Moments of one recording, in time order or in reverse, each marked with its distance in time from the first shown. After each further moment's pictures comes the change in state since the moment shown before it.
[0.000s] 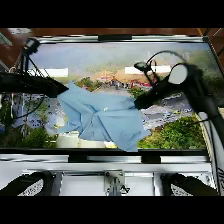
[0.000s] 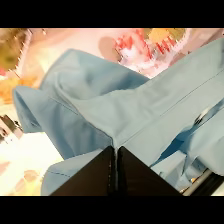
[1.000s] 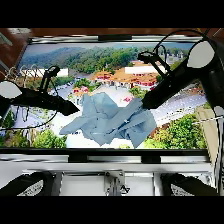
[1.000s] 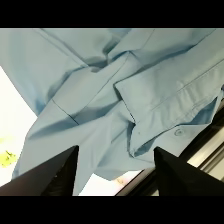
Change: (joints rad) left arm -0.068 -0.029 -0.225 0.026 -0.003 -0.033; right arm -0.009 -0.019 0.216 0.029 0.340 0.001
